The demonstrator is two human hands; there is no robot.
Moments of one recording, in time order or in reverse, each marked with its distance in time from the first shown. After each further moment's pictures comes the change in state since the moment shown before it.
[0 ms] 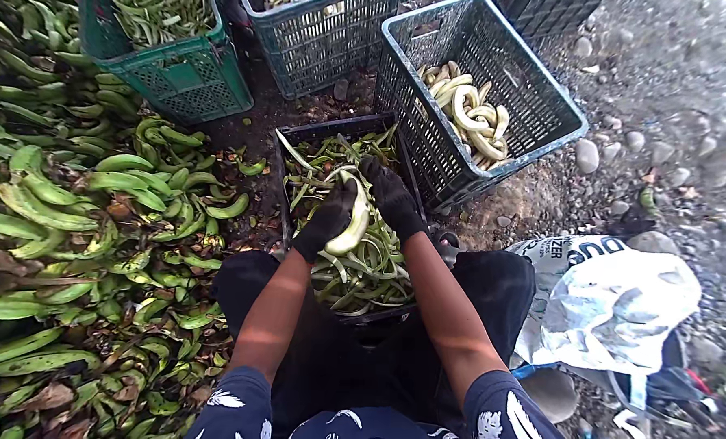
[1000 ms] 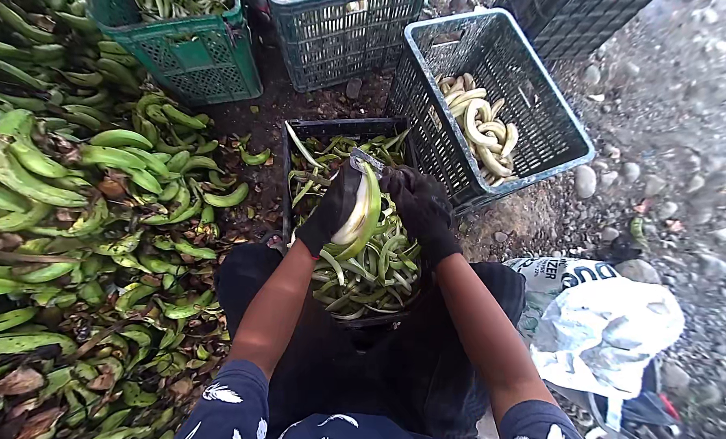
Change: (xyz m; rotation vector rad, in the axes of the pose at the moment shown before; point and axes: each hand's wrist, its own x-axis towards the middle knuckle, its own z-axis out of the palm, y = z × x) left_hand 0.013 -0.002 -0.007 -0.178 0.130 0.259; right_hand -0.021 -0.022 -0.036 -0.440 0.122 -0.020
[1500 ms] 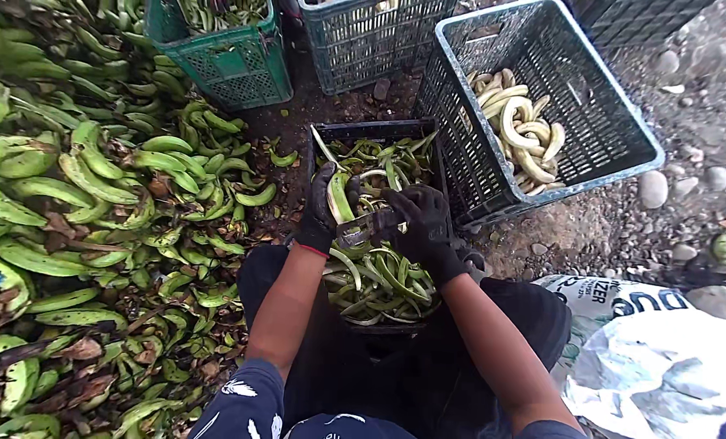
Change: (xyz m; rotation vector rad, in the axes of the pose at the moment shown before) left_hand 0.016 -0.020 -0.030 -1.157 0.234 -0.448; right_hand -0.007 0.018 0.046 0.127 0.262 -0.651
